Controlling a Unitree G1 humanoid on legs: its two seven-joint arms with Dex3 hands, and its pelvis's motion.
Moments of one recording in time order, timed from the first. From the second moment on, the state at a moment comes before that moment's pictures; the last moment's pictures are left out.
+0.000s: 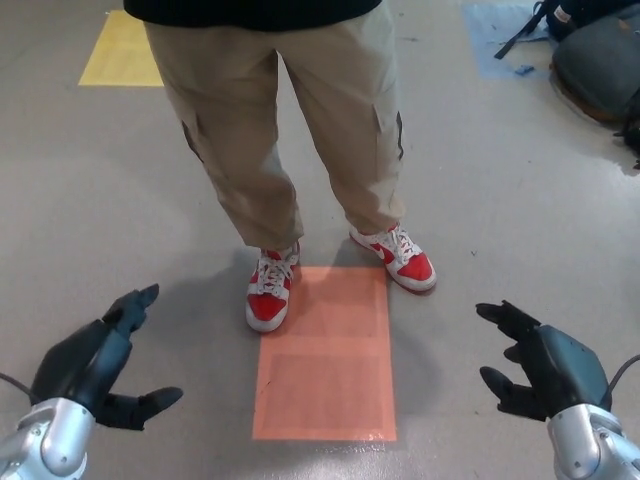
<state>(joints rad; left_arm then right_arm) -0.49 0.43 -0.37 1.25 0.46 -0.50 0.38 -0.51 -0.25 0.35 1.22 -0.52 -0.37 -0.49</state>
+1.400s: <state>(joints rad) -0.53 0.40 -0.13 1.23 0.36 -0.56 0.29 -0.52 -0.28 0.34 1.18 -0.54 -0.38 -0.56</state>
